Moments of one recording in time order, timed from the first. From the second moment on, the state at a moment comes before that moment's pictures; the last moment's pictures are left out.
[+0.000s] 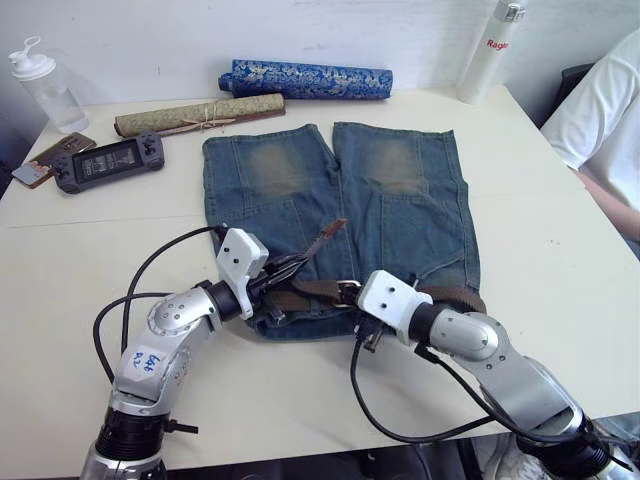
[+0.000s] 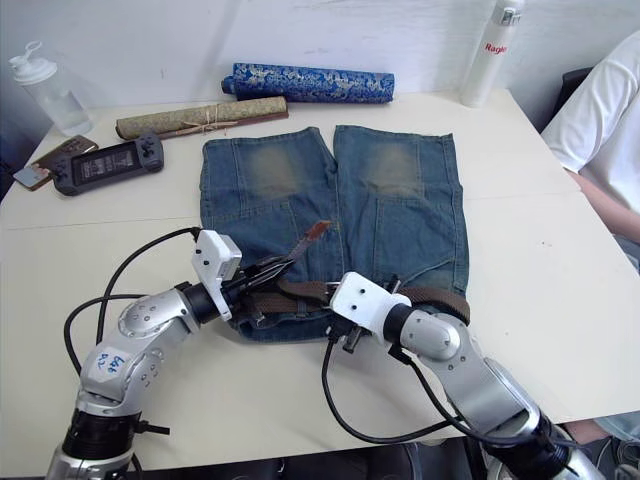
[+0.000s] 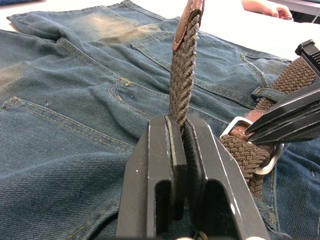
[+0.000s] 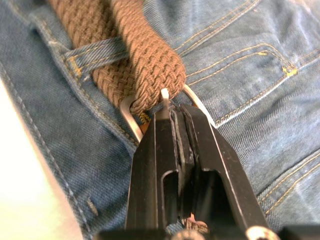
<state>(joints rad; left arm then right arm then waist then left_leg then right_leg) -0.24 0.43 -0.02 -0.41 -0.39 0.54 -0.53 -0.29 -0.62 0.43 -0.67 0.01 0.72 0.49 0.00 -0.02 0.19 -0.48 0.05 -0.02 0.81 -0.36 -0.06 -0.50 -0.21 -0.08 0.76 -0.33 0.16</state>
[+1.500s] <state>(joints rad) -1.31 -0.04 -0.24 1.00 -0.15 -0.07 -1.14 -0.58 -0.69 0.65 -0.64 -0.19 0.95 0.72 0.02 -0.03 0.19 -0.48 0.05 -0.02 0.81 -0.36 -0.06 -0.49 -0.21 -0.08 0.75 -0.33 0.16</state>
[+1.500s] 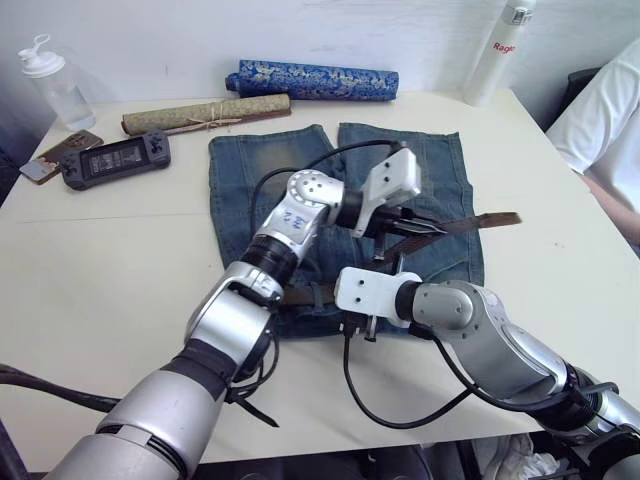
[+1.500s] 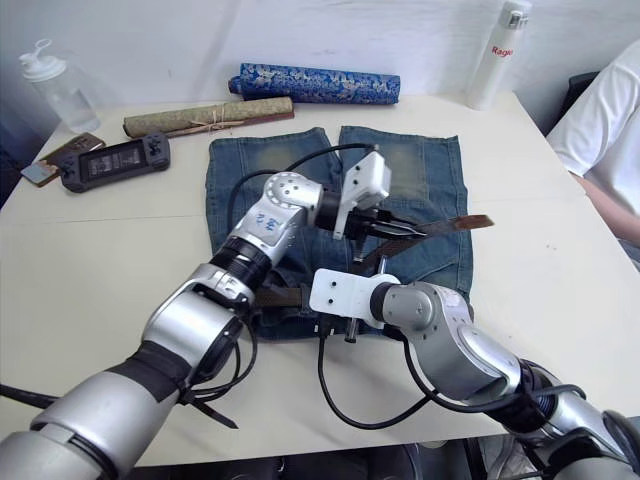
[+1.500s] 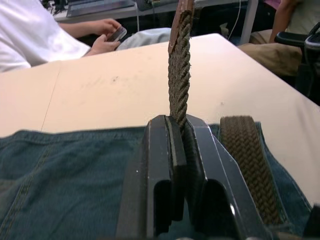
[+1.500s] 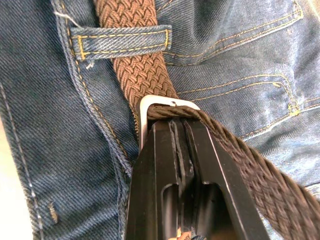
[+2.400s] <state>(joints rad) -0.86 0.35 -0.14 0.44 -0.05 -0.10 -1.01 -0.47 -0.56 0.52 -0.63 -0.19 0.94 0.70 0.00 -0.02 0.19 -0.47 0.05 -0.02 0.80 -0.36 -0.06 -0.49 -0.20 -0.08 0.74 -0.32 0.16</state>
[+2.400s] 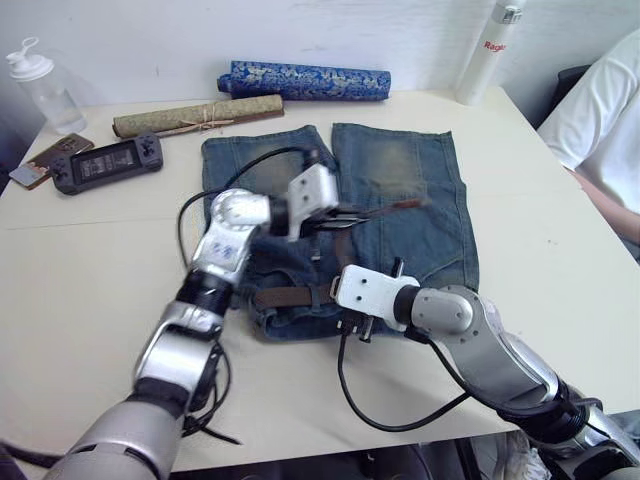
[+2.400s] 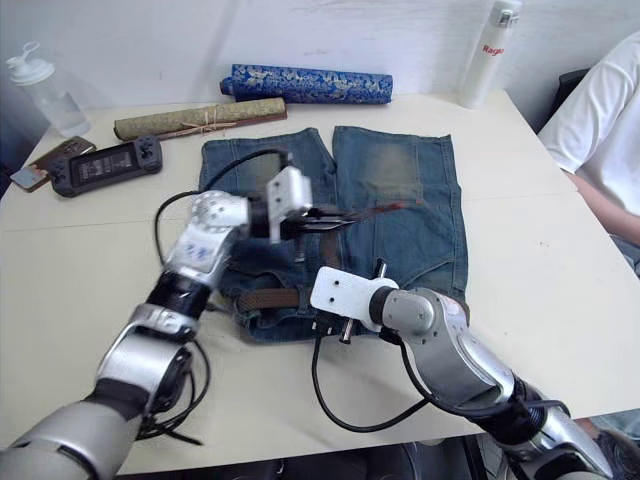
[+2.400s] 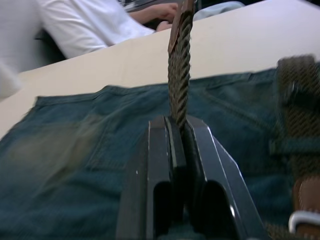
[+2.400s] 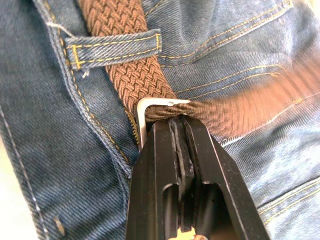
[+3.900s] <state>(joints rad) -0.50 0.54 -0.14 -0.11 0.02 -0.05 -0.82 -0.35 -0.56 0.34 -0.60 -0.31 0.39 0.47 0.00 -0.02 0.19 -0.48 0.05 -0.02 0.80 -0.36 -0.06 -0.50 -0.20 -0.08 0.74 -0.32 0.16</state>
